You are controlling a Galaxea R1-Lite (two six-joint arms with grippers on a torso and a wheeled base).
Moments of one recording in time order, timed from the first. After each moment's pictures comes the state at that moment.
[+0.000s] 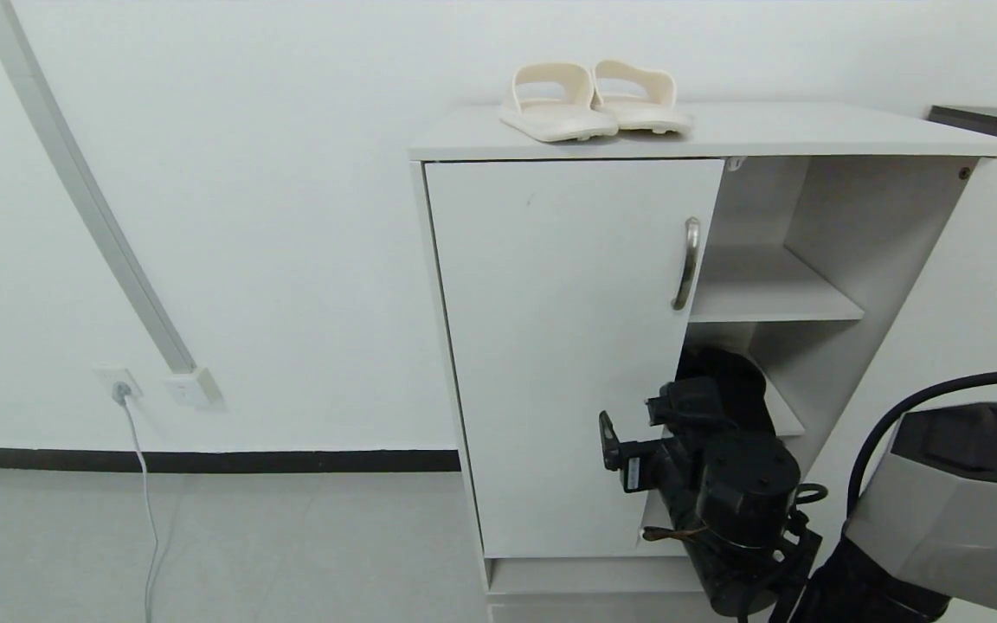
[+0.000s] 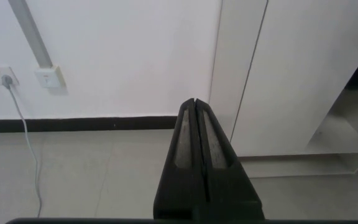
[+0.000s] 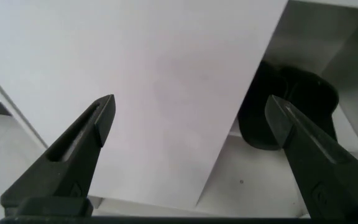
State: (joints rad) left arm 0.00 0.00 0.00 0.00 0.00 -0.01; right arm 0.78 2.15 -0.61 -1.54 -0.66 -0.03
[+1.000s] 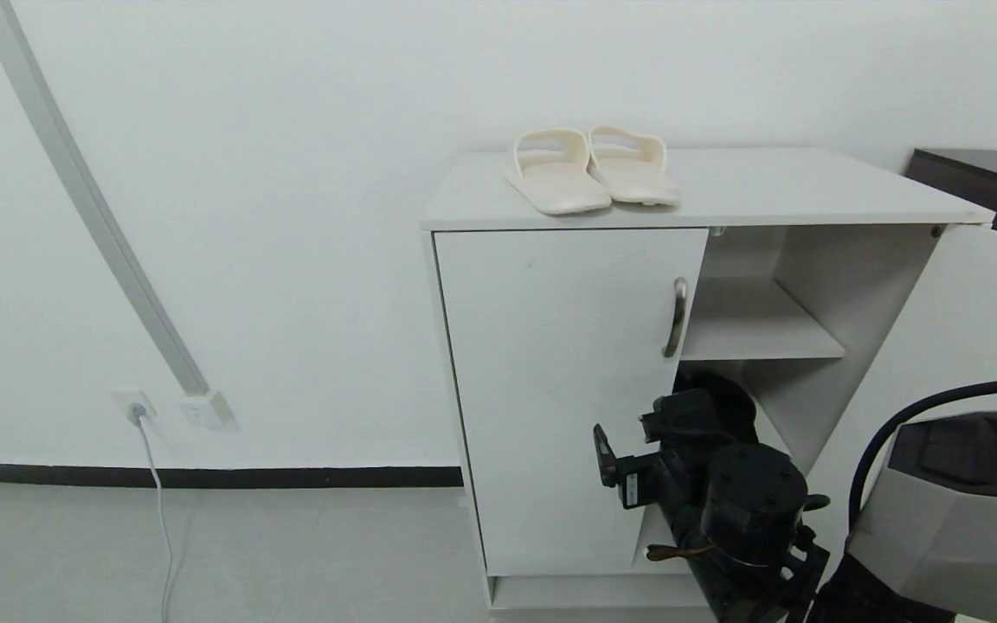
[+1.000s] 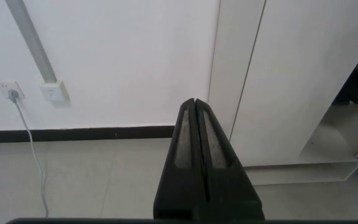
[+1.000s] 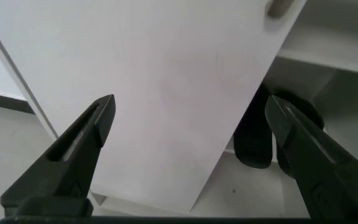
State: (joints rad) left arm 0.00 0.00 0.00 0.00 0.00 -0.01; right arm 0.81 2.15 -0.57 -1.57 -0.63 -0.06
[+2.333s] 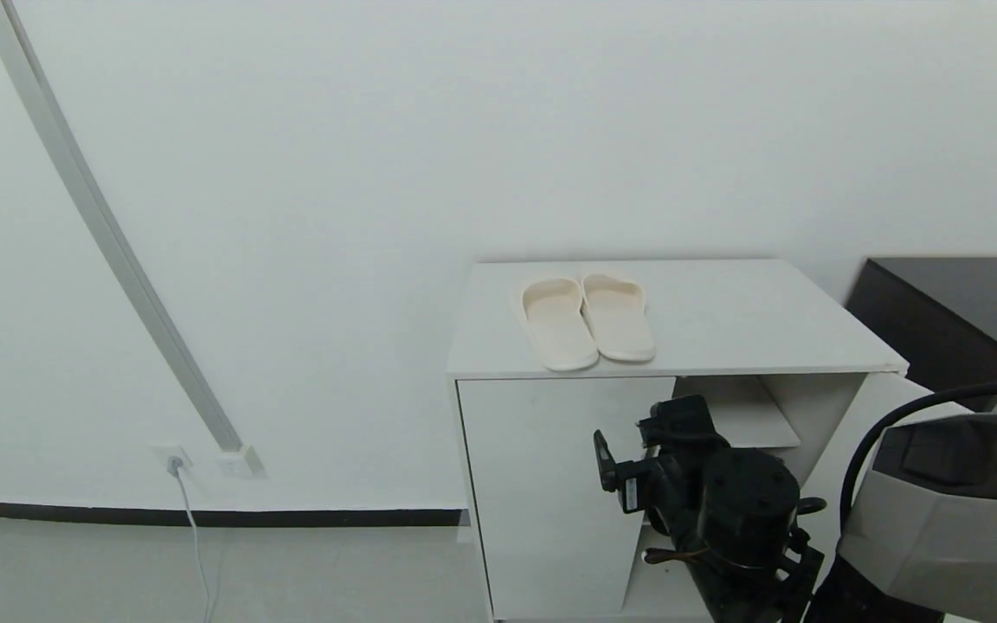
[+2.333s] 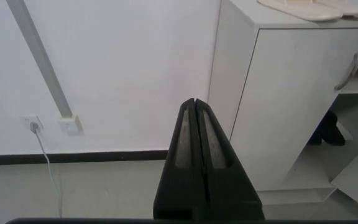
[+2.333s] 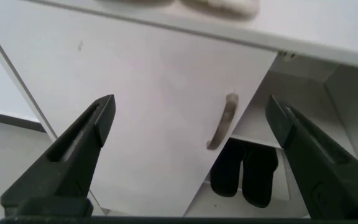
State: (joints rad) left arm 0.00 0.00 0.00 0.00 0.00 -0.01; right arm 0.81 2.17 -0.56 -1.57 -0.63 -0.06
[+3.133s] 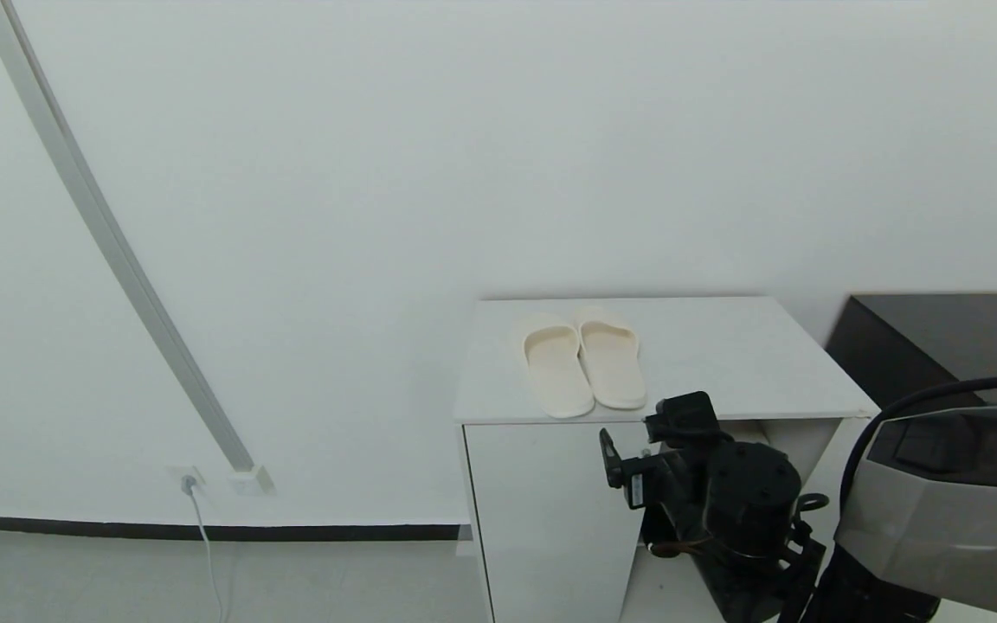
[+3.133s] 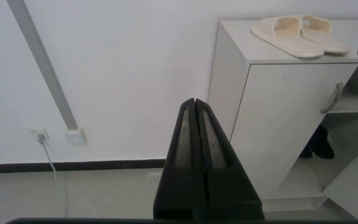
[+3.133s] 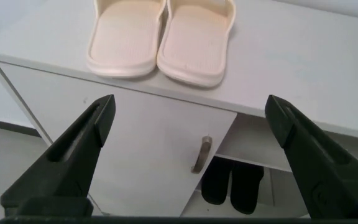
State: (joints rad) left arm 0.00 0.00 0.00 0.00 0.00 -0.01; right arm 0.77 2.18 -0.57 -1.57 -0.58 -0.05
